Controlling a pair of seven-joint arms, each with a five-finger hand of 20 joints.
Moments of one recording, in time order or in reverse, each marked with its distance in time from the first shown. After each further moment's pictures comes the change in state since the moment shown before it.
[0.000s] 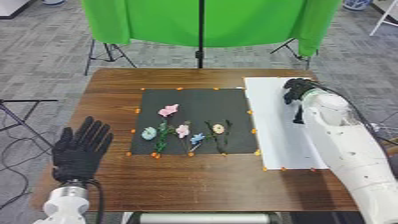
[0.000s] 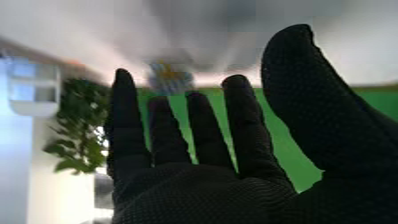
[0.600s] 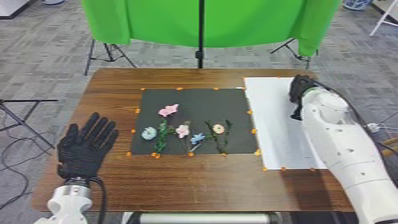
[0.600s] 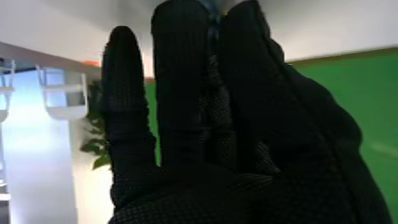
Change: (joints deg) left arm -0.5 -0.1 0.2 0.7 2.4 -4.0 -1.6; right arm -0.3 -1.5 1.4 0.5 3.6 7.8 3.7
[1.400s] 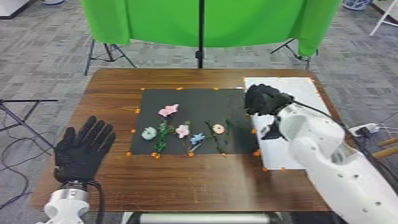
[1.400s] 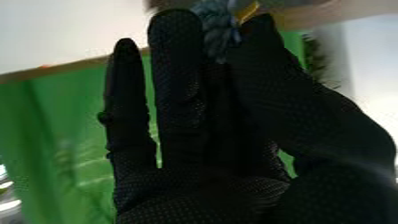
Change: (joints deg) left arm 1.7 -0.4 -1.0 -0.4 -0.2 0.6 0.2; right arm -18.2 8.7 -6.0 -38.6 11.6 -5.6 -3.9
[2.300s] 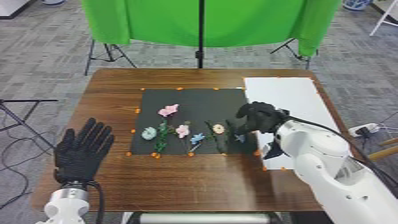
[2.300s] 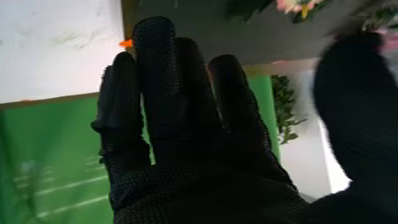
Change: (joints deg) left arm -0.2 0.0 0.1 -0.1 -1.3 2.3 0.3; right arm -7.3 1.0 3.7 -6.3 -2.5 -6.7 -3.0
